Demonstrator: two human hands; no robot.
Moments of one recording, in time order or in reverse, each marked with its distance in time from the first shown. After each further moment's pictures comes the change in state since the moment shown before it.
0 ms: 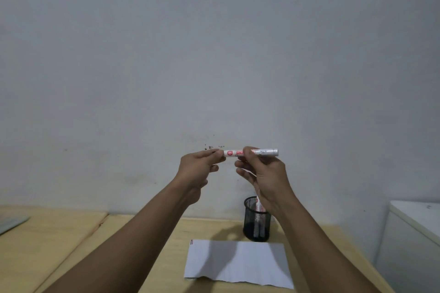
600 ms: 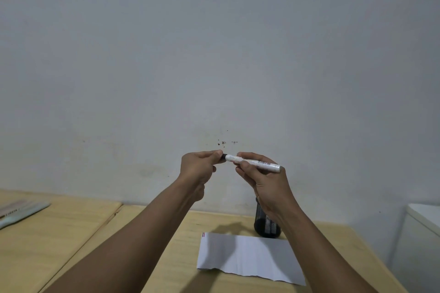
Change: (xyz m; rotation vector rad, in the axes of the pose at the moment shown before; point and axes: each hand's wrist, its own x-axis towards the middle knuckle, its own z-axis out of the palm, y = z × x) left_hand 0.002 -0.012 -0.025 -0.021 0.123 0.020; right_hand -0.013 0.031 0.010 -0.071 -0.116 -0.059
